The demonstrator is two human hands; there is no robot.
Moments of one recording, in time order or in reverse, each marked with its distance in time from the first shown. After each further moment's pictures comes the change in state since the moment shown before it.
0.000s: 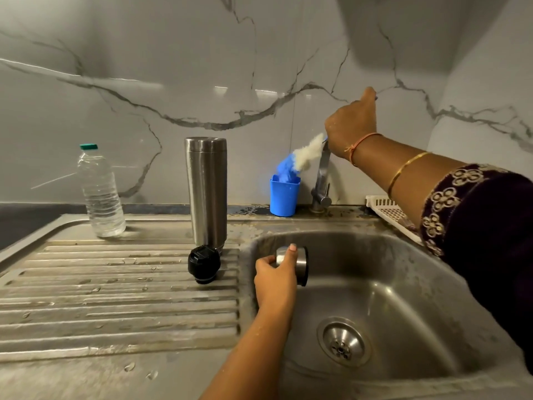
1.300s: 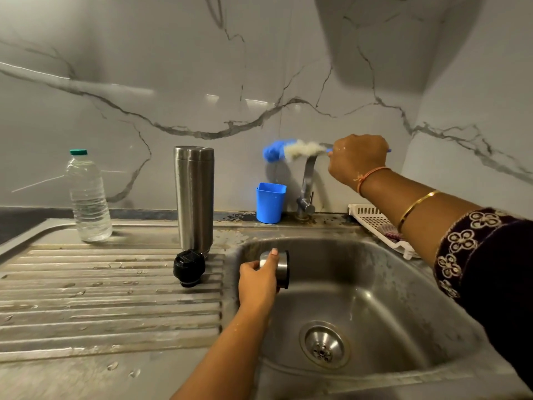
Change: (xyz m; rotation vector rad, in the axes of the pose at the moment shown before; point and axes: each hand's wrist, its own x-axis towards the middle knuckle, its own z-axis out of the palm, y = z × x) left_hand -0.006 0.011 -0.002 -0.042 -0.043 -0.065; right_hand -0.050 0.028 0.013 0.386 0.054 0.084
